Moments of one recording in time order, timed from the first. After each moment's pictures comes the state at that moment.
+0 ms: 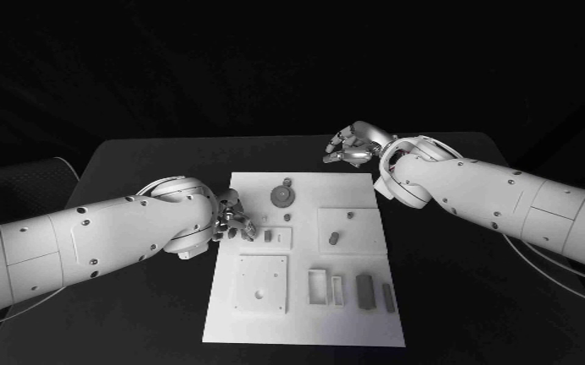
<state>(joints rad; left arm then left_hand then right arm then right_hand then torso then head) 1.34 -0.67 -0.24 1.43 -1.05 0.00 -0.60 0.92 -0.10 0.50 -0.20 0.35 1.16 0.00 0.38 0.73 1.34 -0.10 0.86 0.71 1.16 -0.18 1.42 0.72 0.02 1.31 -0.27 0.68 1.31 1.25 -0.66 -0.02 1.20 -1.10 -0.34 -0.05 0.99 -0.09 0.48 -0.28 0.18 0.91 0.12 0.27 0.52 1.18 0.02 1.18 0.83 1.12 -0.08 1.43 0.89 0.25 1.07 0.00 0.93 1.31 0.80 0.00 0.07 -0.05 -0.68</state>
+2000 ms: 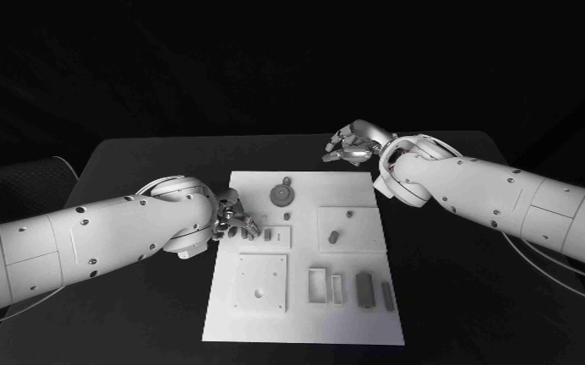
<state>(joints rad) 1.34 -0.67 -0.24 1.43 -1.05 0.00 -0.59 0.84 -0.10 0.40 -0.19 0.34 1.17 0.00 0.39 0.78 1.33 -0.10 0.87 0.71 1.17 -0.20 1.43 0.73 0.03 1.30 -0.27 0.69 1.31 1.25 -0.66 -0.02 1.20 -1.10 -0.34 -0.05 0.98 -0.10 0.48 -0.28 0.18 0.91 0.12 0.26 0.52 1.18 0.02 1.18 0.83 1.12 -0.08 1.43 0.89 0.25 1.07 0.00 0.93 1.31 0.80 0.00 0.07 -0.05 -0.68</state>
